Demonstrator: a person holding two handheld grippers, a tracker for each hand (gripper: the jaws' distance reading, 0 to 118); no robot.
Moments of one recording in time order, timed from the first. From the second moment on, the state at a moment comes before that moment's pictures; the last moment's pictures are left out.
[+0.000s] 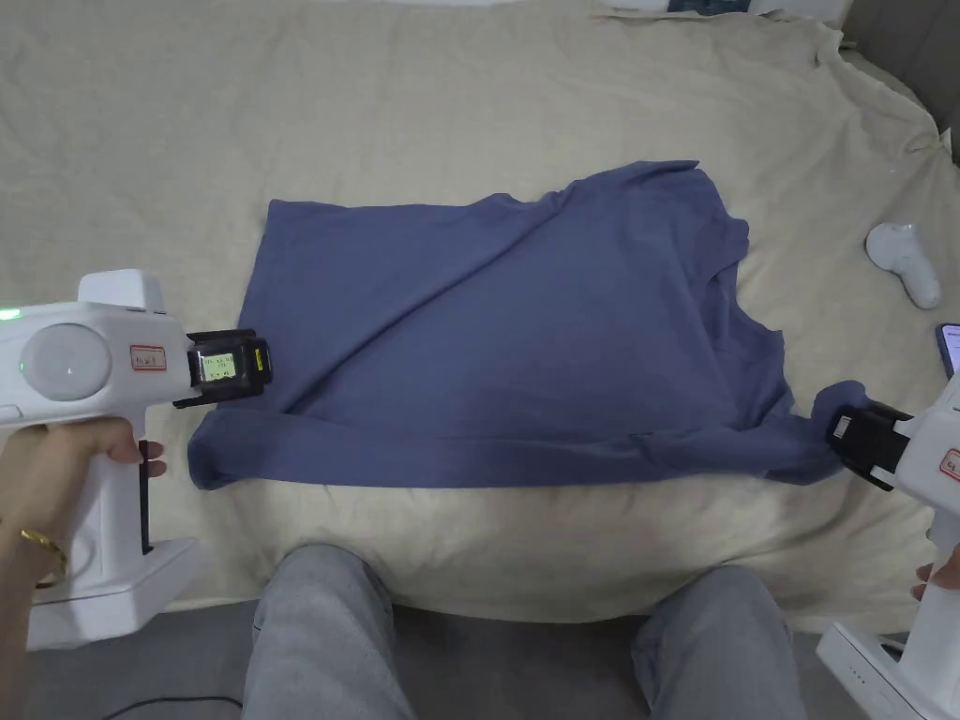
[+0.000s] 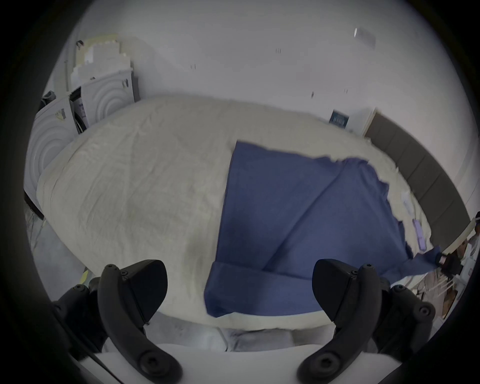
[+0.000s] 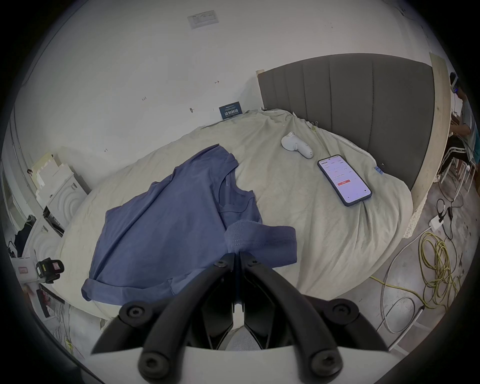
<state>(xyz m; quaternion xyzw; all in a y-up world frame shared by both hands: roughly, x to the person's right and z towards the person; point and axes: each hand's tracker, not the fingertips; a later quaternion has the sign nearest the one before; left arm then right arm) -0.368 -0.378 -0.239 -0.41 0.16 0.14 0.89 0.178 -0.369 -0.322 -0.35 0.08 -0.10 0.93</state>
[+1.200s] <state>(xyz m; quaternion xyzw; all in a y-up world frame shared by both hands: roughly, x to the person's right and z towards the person) -0.363 -0.377 -0.188 -0.24 0.21 0.18 0.93 0.177 -0.348 -0.318 -0.34 0.08 -0.08 0.93</state>
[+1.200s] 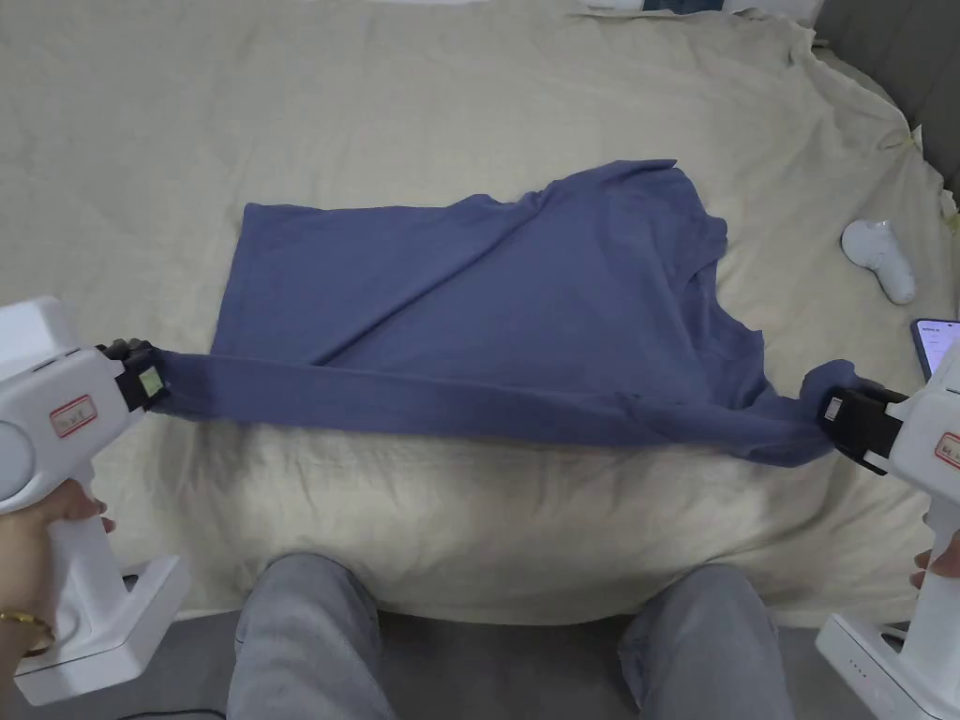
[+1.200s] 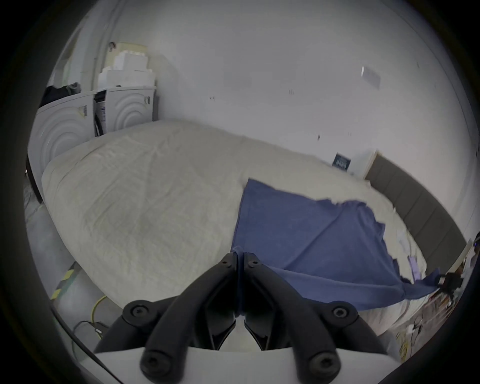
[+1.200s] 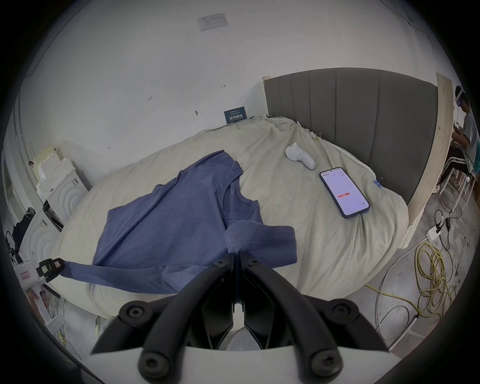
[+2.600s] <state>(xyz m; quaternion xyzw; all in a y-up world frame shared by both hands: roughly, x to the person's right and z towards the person) -0.428 -0.060 -0.580 -0.06 0.30 -0.05 0.95 0.006 0.008 -0.704 -0.09 0.03 0.00 1.00</state>
